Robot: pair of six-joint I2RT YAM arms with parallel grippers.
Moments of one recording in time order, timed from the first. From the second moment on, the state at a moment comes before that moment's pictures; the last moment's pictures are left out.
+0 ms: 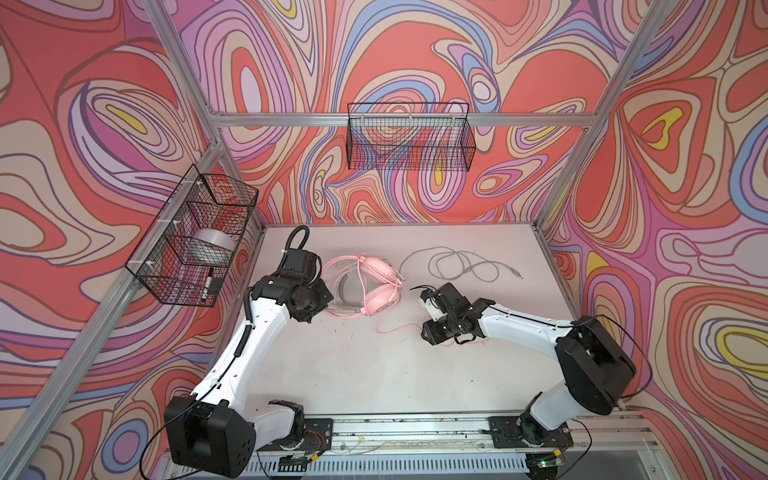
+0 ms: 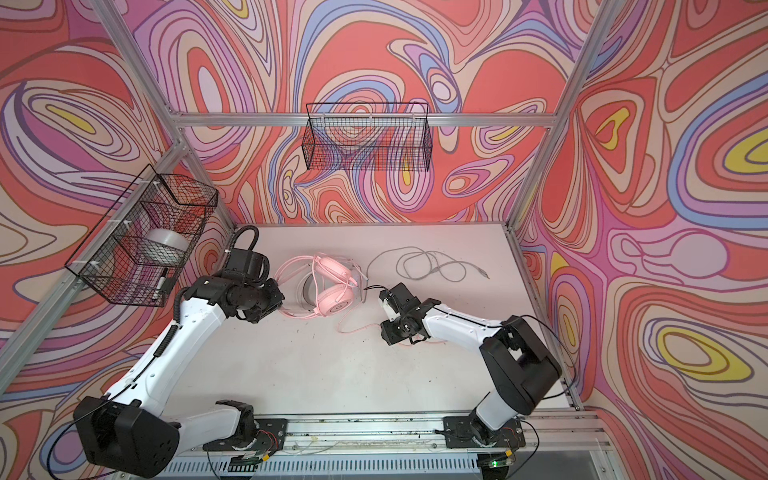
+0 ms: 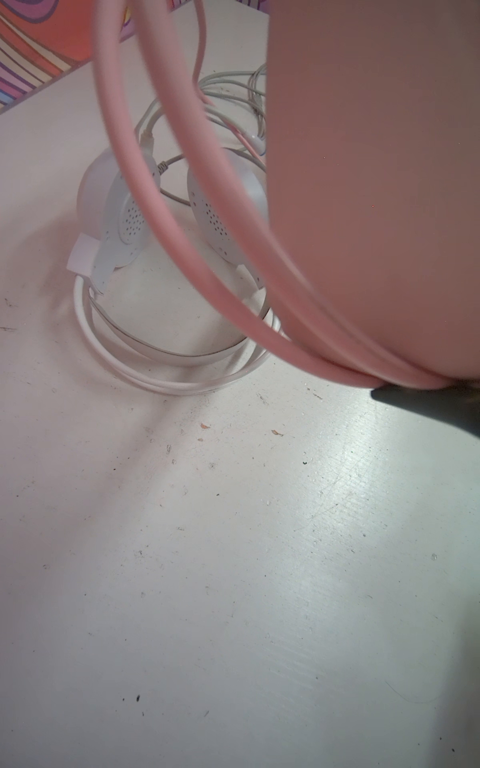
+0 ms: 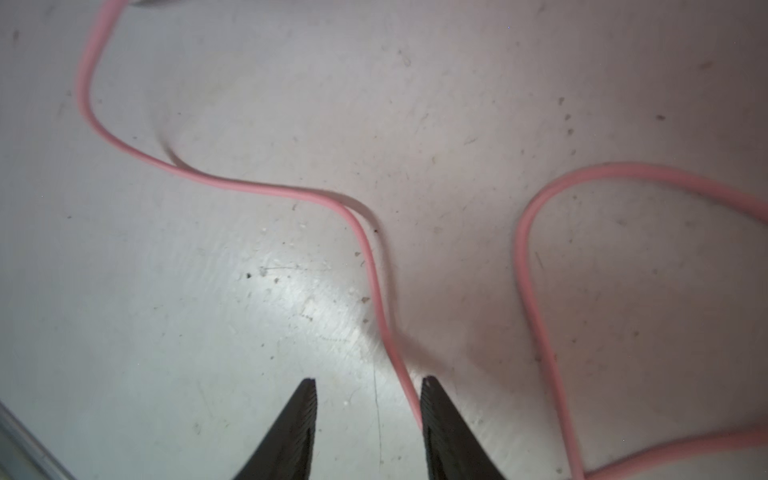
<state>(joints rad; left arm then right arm) -0.19 1.23 1.14 -0.99 0.05 -0.80 0.66 1.61 0.91 -0.44 -0.13 0.26</state>
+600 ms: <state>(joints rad) -0.19 1.23 1.14 -1.00 0.04 -0.80 0.71 1.80 1.05 -0.47 -0.04 0.27</state>
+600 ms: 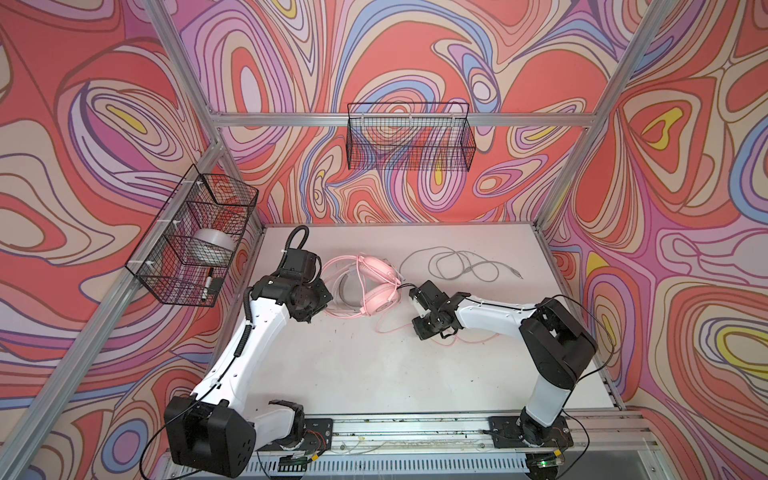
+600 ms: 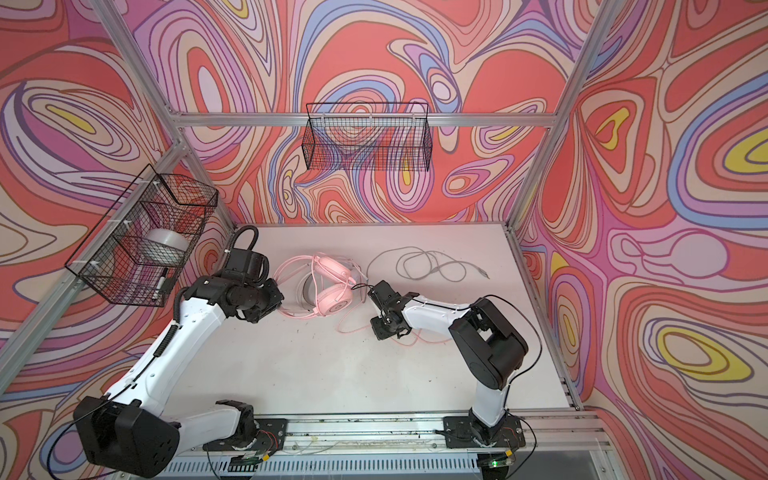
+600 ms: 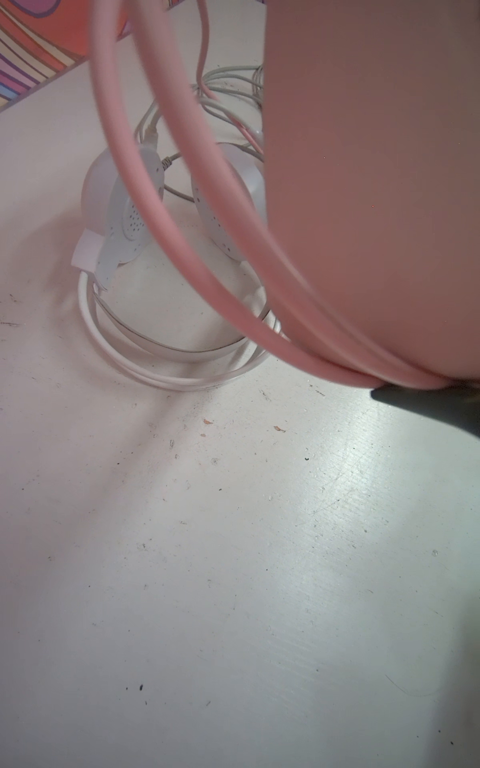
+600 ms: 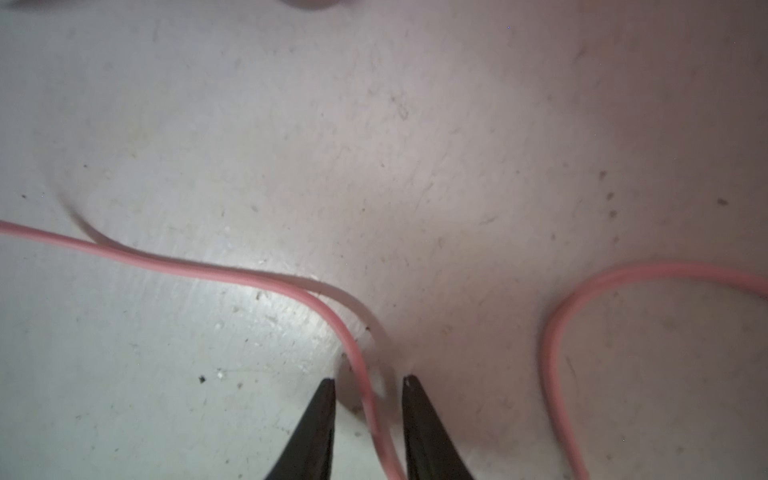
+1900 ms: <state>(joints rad) -0.25 1.30 1.21 -1.01 0.03 -0.82 0.77 1.27 1.14 -0.73 -0.40 -0.24</state>
